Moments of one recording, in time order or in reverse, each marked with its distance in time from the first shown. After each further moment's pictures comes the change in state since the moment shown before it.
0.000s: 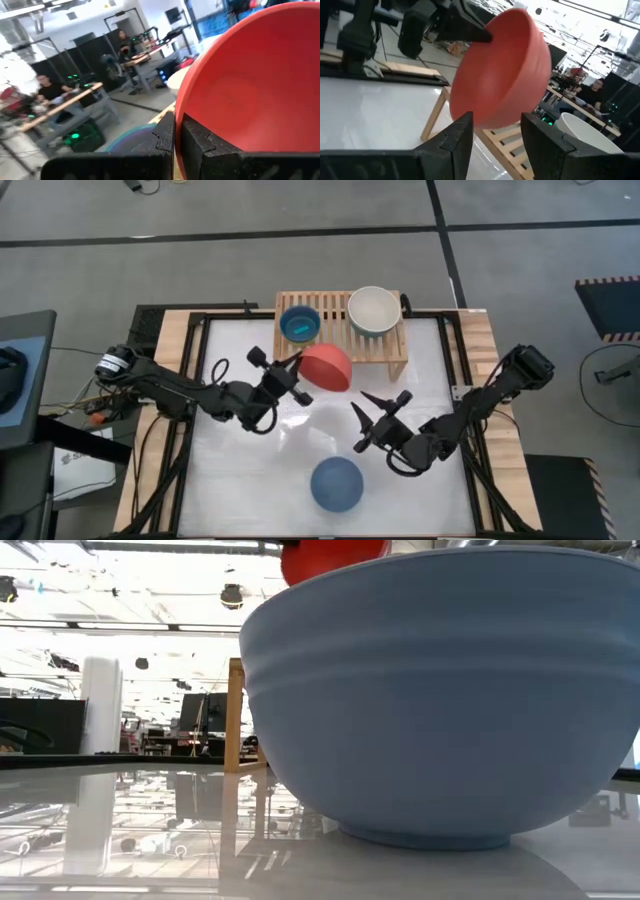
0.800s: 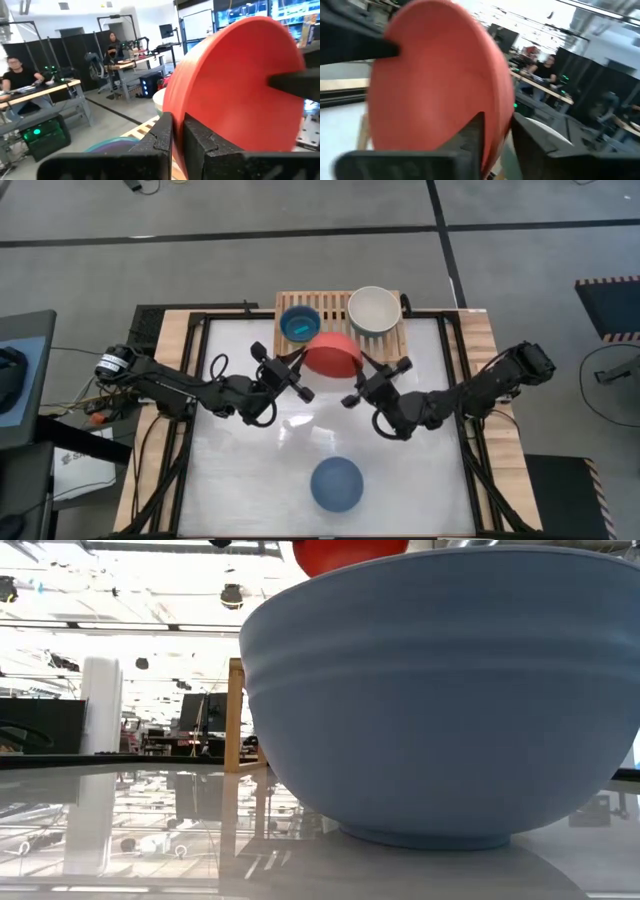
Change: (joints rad) left arm 0.029 -0.003 0.000 0.036 0.139 -0.201; right arm -0.238 -0.022 0.064 0.164 0.008 -0.147
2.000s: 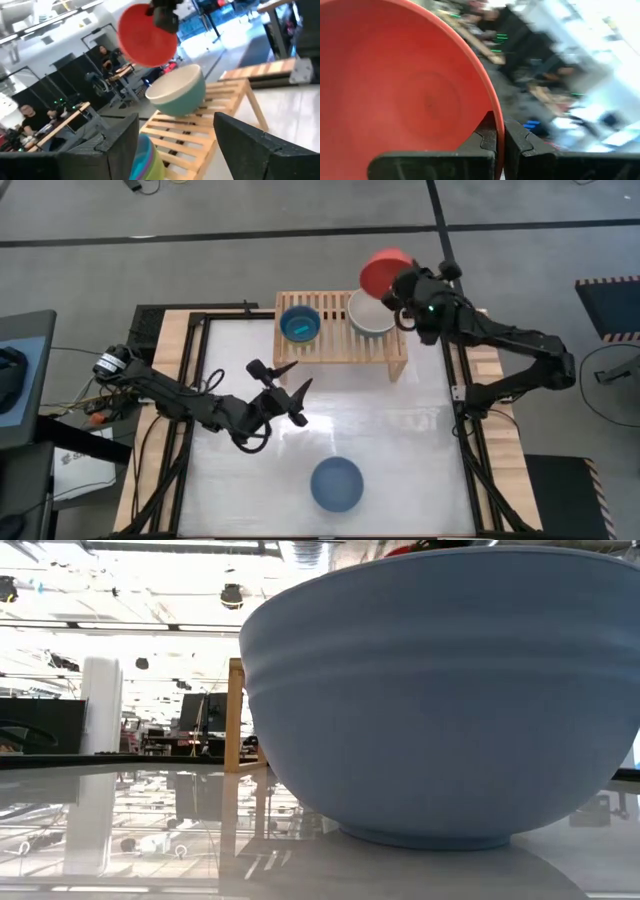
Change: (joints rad) left arm -0.141 -0.012 0.067 -0.182 -0.136 0.281; right arm -0.631 -0.235 0.332 -0.846 -0.169 -0.054
